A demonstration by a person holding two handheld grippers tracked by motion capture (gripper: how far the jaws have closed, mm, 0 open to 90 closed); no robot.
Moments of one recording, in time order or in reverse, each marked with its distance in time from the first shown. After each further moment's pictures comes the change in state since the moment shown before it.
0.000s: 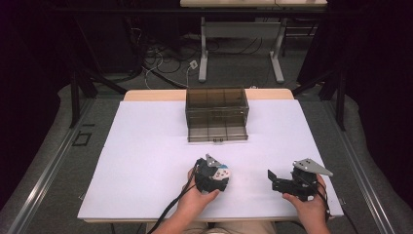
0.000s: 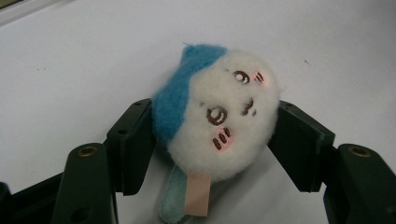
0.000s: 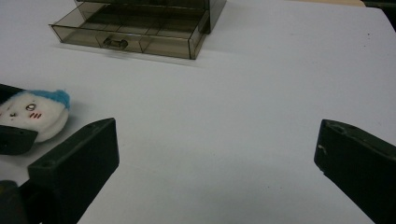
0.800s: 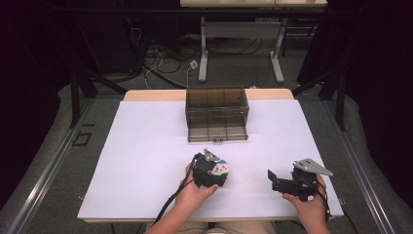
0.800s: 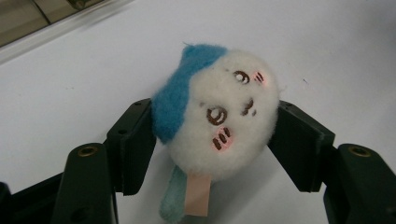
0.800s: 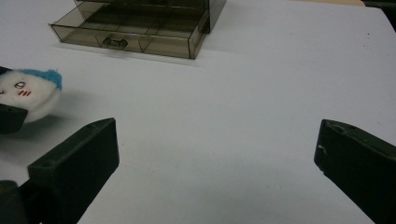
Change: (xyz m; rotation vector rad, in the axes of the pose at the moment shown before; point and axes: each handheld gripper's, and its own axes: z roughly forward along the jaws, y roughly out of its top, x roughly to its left) left arm 0.007 0.013 -0.012 -0.010 0.004 -0.010; right arm 0.000 -0.001 0.002 -0.019 -0.011 0.003
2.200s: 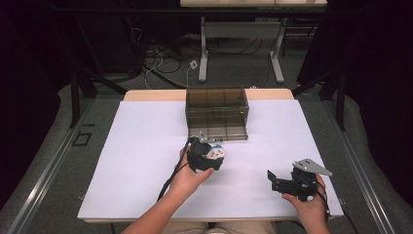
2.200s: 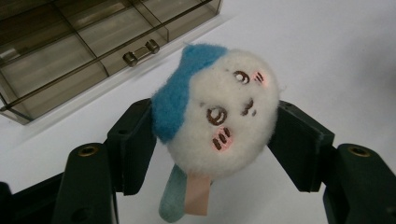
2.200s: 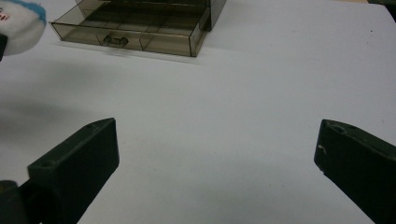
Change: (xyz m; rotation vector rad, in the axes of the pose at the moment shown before) left arm 0.022 0.040 -0.027 -0.029 0.021 -0.018; right arm 0.000 -0.001 0.000 0.025 0.008 -0.002
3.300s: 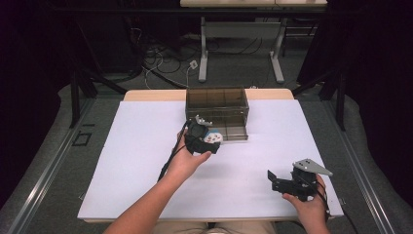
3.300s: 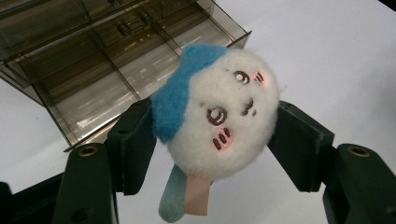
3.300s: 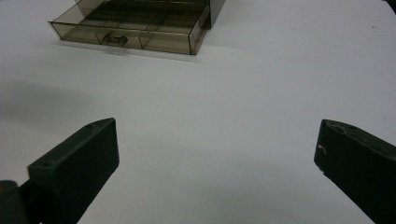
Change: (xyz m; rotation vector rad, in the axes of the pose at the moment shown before) left arm 0.022 0.039 -0.009 -0.003 0.041 -0.001; right arm -0.001 -0.001 0.001 0.001 0.005 0.007
